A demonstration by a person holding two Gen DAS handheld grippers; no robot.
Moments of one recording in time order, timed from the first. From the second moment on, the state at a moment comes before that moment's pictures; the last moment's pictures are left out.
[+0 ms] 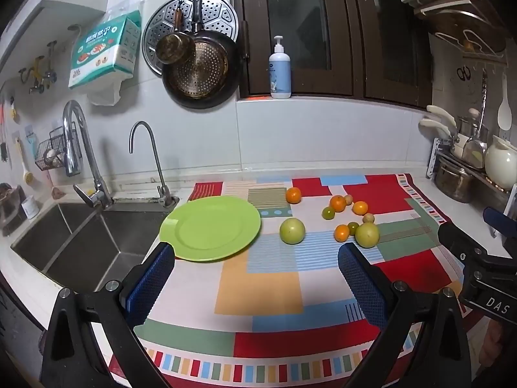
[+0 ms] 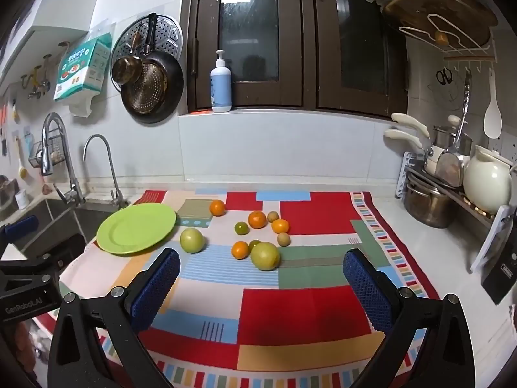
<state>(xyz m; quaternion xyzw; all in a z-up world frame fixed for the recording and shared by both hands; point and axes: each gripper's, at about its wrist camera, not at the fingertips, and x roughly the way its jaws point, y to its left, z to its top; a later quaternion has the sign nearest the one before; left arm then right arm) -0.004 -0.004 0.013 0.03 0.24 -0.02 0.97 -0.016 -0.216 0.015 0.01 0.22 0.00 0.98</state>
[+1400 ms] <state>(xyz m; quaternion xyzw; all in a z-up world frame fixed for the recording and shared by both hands) -0.008 -0.005 0.024 0.03 0.22 -0.02 0.98 -0.017 -0.216 0.022 0.01 0.21 0.00 0.98</state>
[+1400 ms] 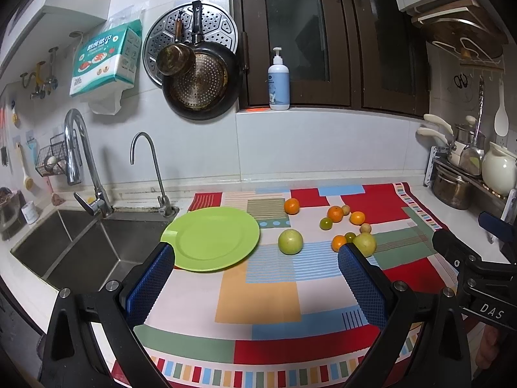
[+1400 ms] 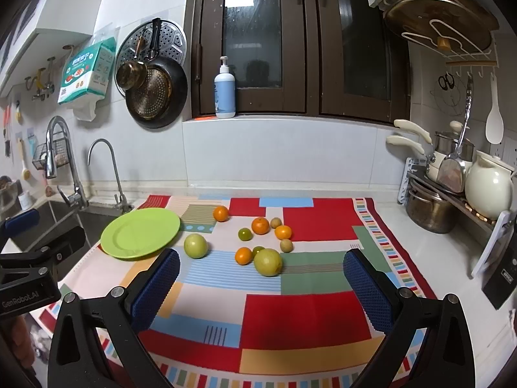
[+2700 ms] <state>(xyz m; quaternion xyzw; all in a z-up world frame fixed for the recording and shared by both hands) 0.046 0.002 0.003 0.04 0.26 -0.06 0.96 0.015 -0.208 0.007 0.02 0.25 -0.02 0.97</state>
